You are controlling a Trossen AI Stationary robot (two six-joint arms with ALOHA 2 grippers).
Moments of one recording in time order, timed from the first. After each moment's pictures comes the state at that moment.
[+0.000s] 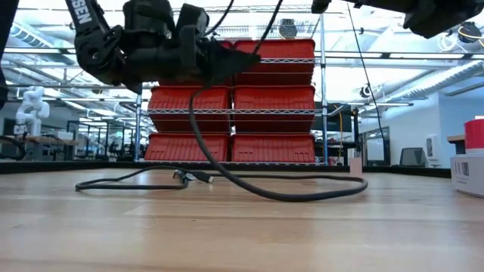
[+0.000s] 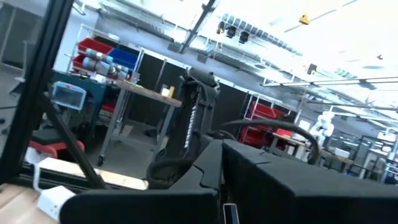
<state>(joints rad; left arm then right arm) 0.10 1.70 0.60 1.18 0.25 0.22 0.24 1.48 0.65 1.18 0.33 -0.43</state>
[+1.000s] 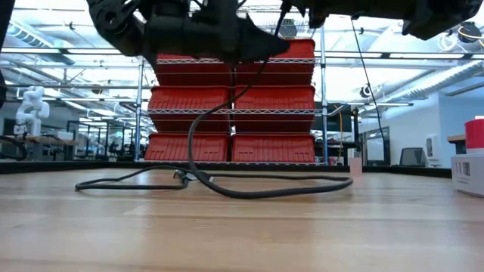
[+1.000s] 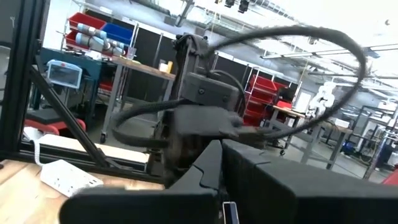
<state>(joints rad) -0.01 1.70 0.82 0.86 0.00 0.23 0.21 1.48 0.65 1.07 0.36 -0.35</state>
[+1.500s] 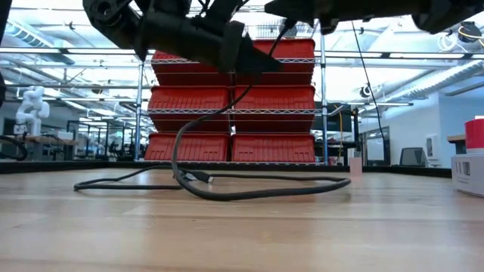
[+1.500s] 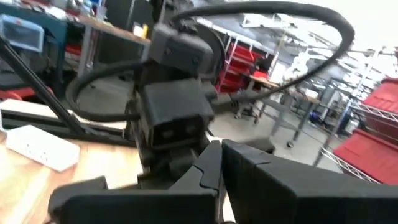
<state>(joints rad) -0.06 1.69 0.83 0.70 -0.21 0.33 0.28 1.47 0.65 0.95 0.58 -0.36</state>
